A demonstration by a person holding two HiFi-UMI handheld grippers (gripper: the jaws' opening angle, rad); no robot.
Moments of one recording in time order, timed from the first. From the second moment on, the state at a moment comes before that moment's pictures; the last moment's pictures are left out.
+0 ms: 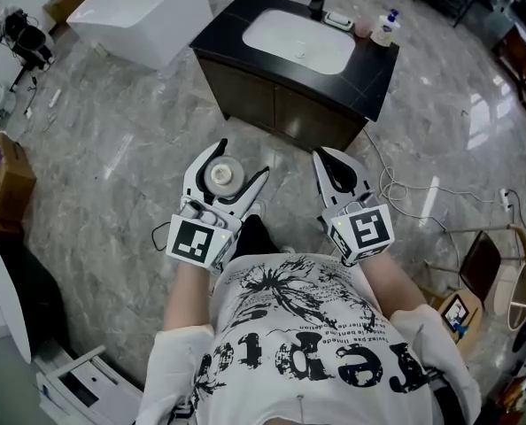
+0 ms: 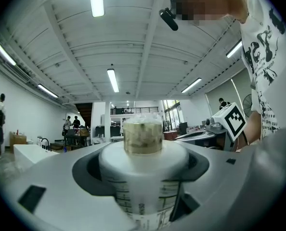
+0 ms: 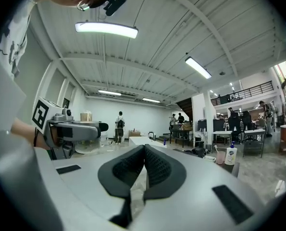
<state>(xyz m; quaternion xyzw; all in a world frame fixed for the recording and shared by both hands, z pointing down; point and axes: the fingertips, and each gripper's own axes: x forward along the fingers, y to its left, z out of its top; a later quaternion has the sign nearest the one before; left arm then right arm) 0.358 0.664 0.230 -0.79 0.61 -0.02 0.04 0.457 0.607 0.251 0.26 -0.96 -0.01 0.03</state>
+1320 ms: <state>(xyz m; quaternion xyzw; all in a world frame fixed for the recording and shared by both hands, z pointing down) -0.034 0.287 0.232 -0.88 0.48 0.02 0.03 0.062 0.261 0.266 0.38 -0.92 0.02 0.05</state>
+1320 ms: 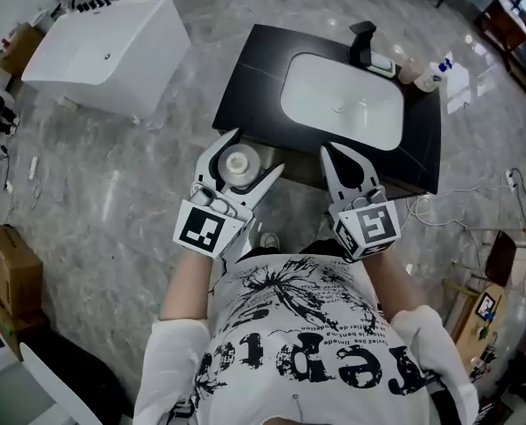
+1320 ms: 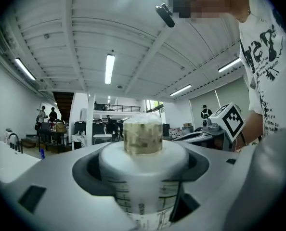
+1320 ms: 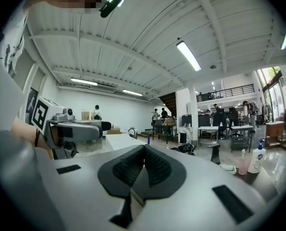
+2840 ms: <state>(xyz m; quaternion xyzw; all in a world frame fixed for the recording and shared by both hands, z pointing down) -0.070 -0.272 0.443 -0.91 0.41 -0.08 -0.10 0.006 -0.245 0.442 0.42 -0.89 0.08 0.14</state>
